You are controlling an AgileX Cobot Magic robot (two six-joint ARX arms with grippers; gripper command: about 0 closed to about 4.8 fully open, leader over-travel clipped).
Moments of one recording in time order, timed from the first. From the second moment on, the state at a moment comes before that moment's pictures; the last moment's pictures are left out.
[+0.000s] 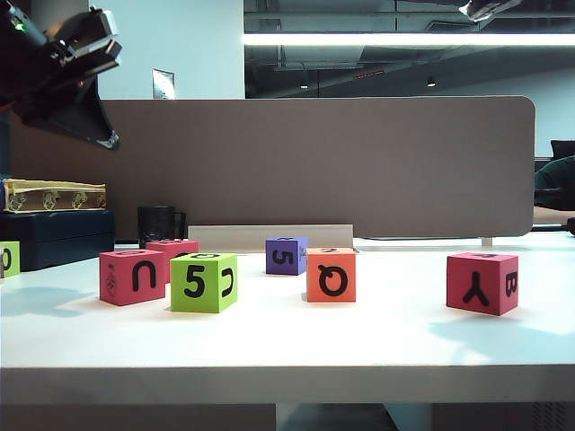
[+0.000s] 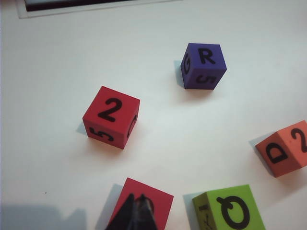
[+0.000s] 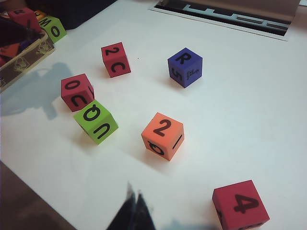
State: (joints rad) left arm -0.15 1.33 0.96 -0.21 0.29 0.05; right arm 0.38 0.88 0.90 -0.50 -0.26 0.02
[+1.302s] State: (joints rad) left arm -0.15 1.59 1.13 -0.48 0.35 0.16; right arm 0.48 1.18 1.15 -0.60 -0.26 -0.03
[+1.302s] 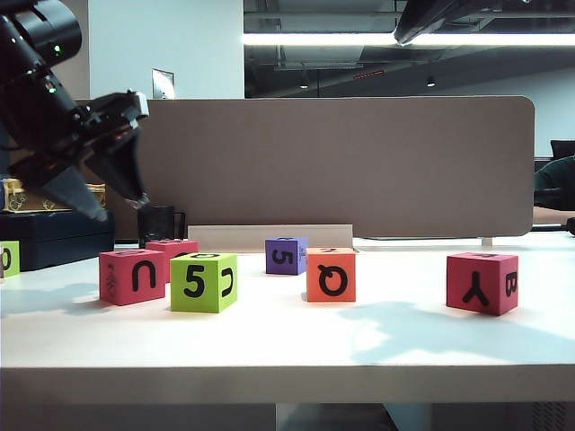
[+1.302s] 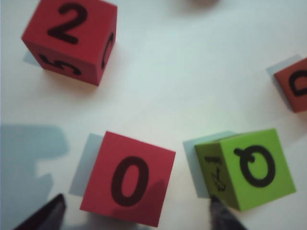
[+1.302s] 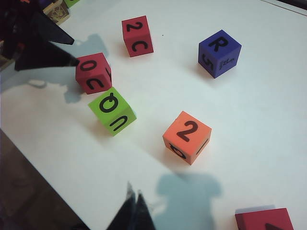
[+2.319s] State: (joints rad) left arm -0.21 1.81 1.36 -0.72 0.20 0.32; right arm 0.48 1.21 1.16 -0.60 -0.26 -0.05
